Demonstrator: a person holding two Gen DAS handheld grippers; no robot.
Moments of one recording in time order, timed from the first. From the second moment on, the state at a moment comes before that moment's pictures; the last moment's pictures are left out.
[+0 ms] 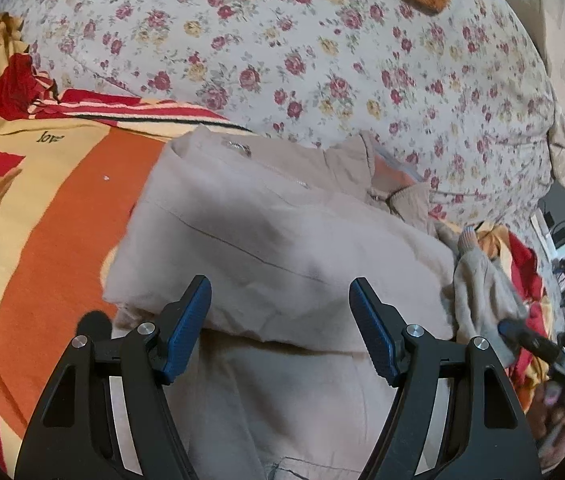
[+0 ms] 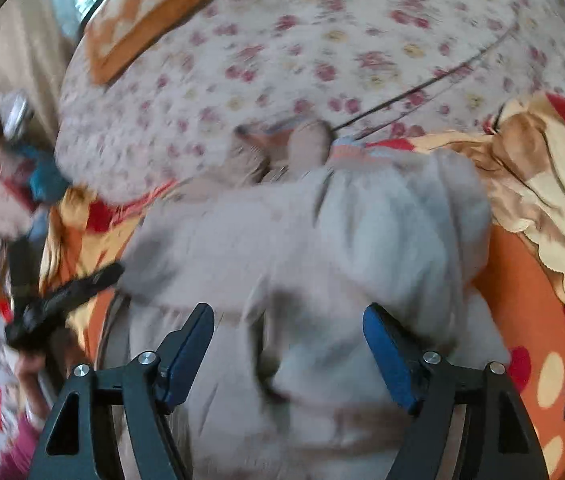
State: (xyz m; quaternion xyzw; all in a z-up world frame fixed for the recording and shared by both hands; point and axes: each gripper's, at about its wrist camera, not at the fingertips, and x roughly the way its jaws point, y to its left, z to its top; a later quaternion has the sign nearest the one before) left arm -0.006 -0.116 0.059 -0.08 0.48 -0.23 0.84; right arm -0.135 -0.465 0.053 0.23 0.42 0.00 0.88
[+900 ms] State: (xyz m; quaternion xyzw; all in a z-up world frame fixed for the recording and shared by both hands) left arm 0.005 -0.084 0.075 -0.15 0.46 -0.21 0.85; right arm -0.082 -0.393 0.104 0.18 0.36 0.10 0.91
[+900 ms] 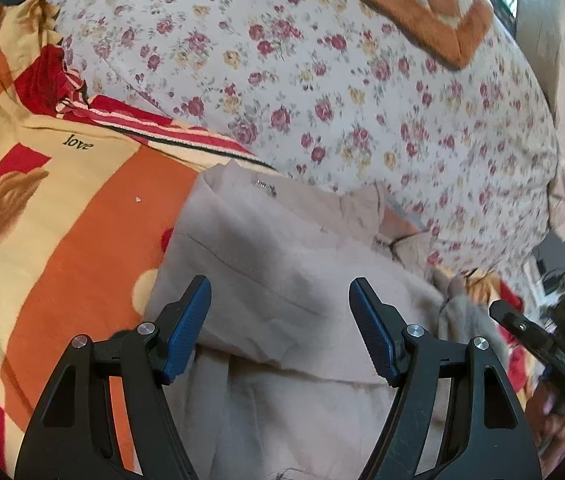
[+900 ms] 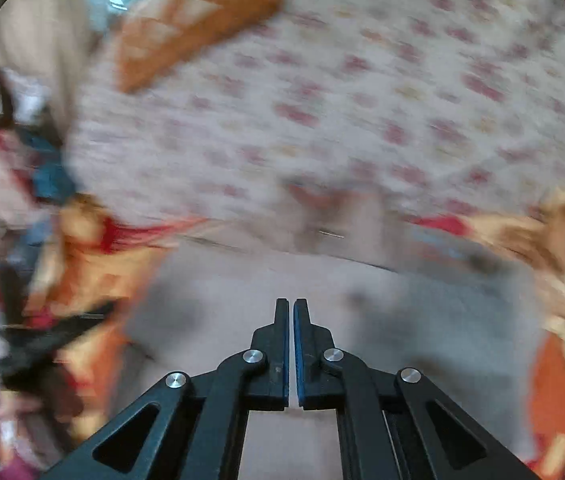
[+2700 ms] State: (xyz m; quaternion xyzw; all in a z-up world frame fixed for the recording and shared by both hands) left arm 0.016 -0.116 0.078 -0.11 0.45 -0.25 0.85; right arm -0.169 -0.524 0.042 0.28 0.36 -0.11 0.88
